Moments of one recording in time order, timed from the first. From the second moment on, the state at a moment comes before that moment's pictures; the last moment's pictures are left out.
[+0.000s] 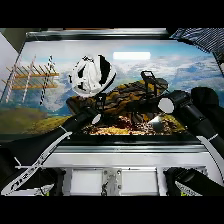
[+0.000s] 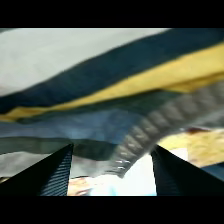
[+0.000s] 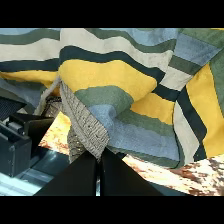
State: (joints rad) left arm -0.72 -1.47 0.99 1.56 -0.80 -2.16; right arm 0.50 -1.12 1.08 -1.39 1.00 1.89
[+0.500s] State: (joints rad) left arm -0.72 -1.50 1.03 1.77 -0.94 -2.31; right arm 0.50 -1.12 1.08 -1.39 1.01 1.86
